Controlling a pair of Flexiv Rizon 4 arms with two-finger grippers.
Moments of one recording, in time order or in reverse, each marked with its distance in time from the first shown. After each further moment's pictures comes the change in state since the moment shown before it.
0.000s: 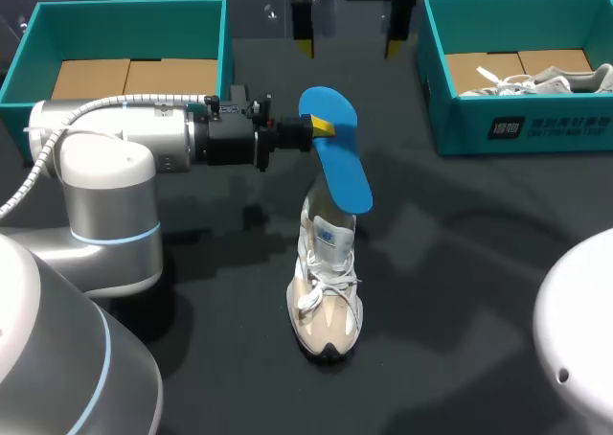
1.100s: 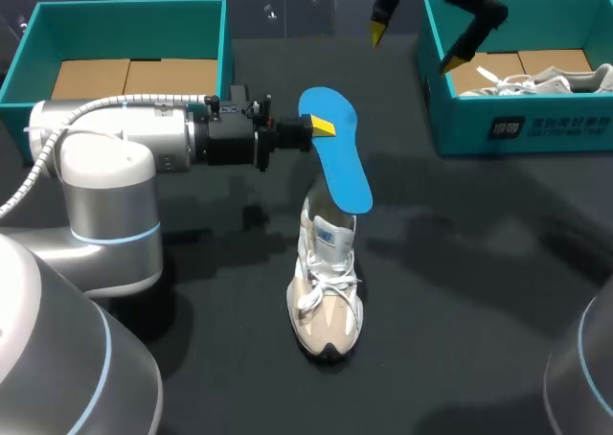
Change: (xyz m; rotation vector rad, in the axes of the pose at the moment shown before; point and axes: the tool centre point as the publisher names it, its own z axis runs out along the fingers) left arm 0.000 0.000 0.000 0.000 0.000 0.000; right arm -0.074 0.012 0.016 0.117 0.362 0.195
